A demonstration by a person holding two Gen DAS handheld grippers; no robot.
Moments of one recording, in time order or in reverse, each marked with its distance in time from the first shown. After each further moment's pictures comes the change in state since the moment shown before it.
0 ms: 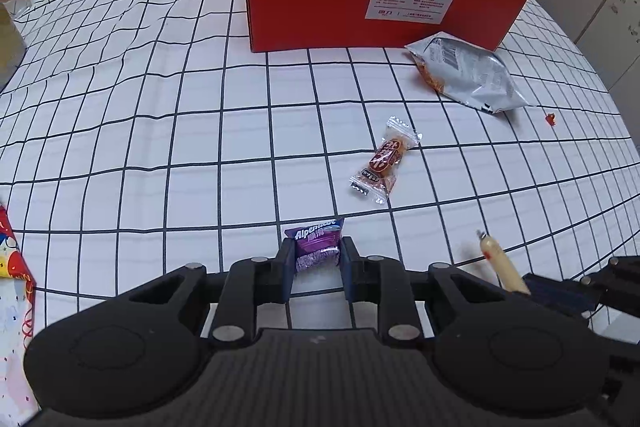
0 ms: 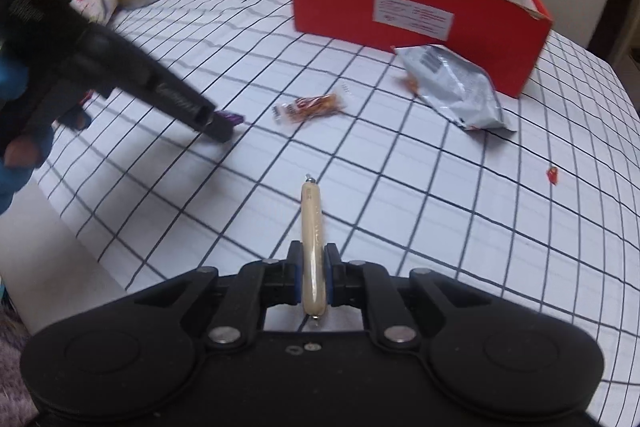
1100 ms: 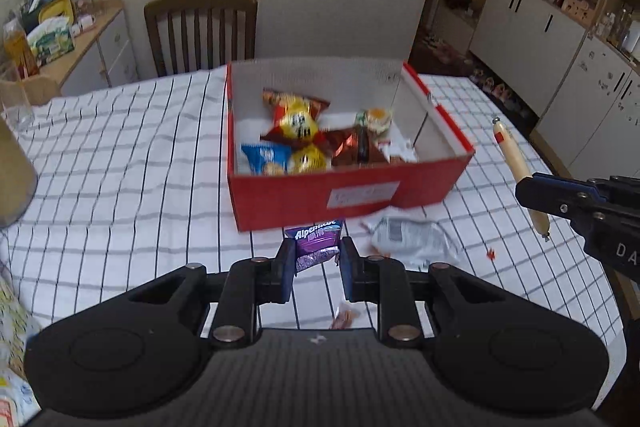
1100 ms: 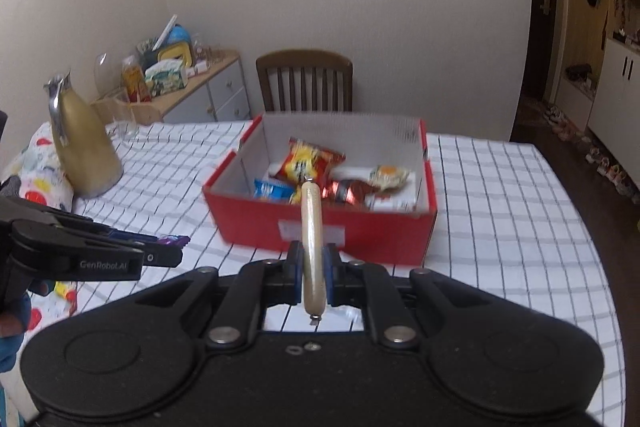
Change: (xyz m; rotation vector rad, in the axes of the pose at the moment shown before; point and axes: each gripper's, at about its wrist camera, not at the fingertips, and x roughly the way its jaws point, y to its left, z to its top) left arm -0.091 -0.015 0.097 0.037 -0.261 -0.038; right arm -0.083 -0.064 0.124 0.173 -0.341 -0.087
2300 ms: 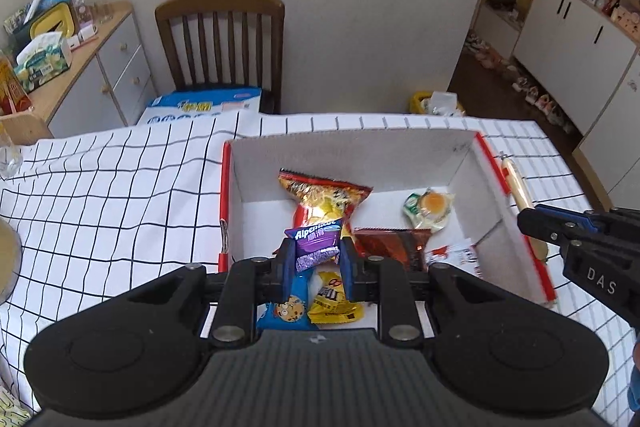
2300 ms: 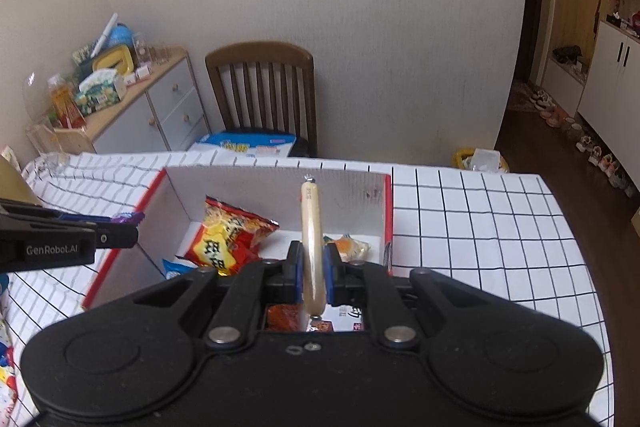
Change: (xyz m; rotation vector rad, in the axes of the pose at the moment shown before) left arm 0.125 0.010 0.125 -0.047 0.061 0.110; right arm 0.145 -0.069 0.082 0.041 0.105 -0.059
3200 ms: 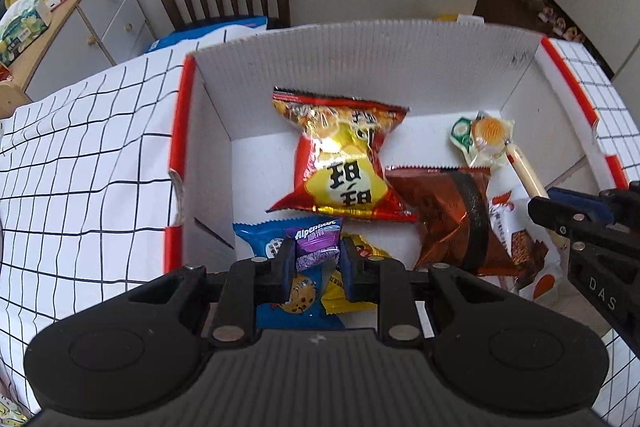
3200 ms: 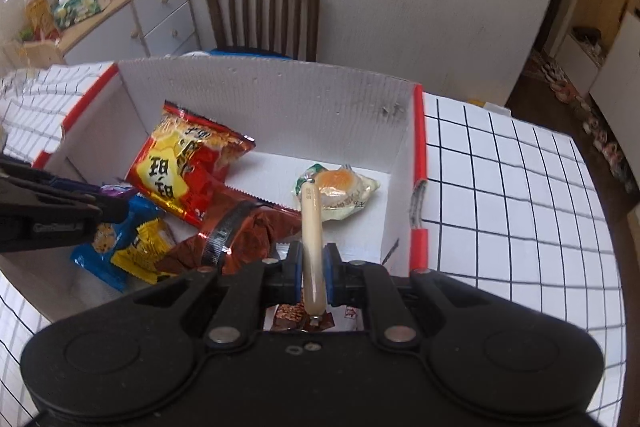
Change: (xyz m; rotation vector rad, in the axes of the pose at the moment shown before) left arm 0.092 -0.008 -0.012 0.060 0.213 0.068; right arm 0.081 0.003 -0.021 -0.113 0.204 -0.030
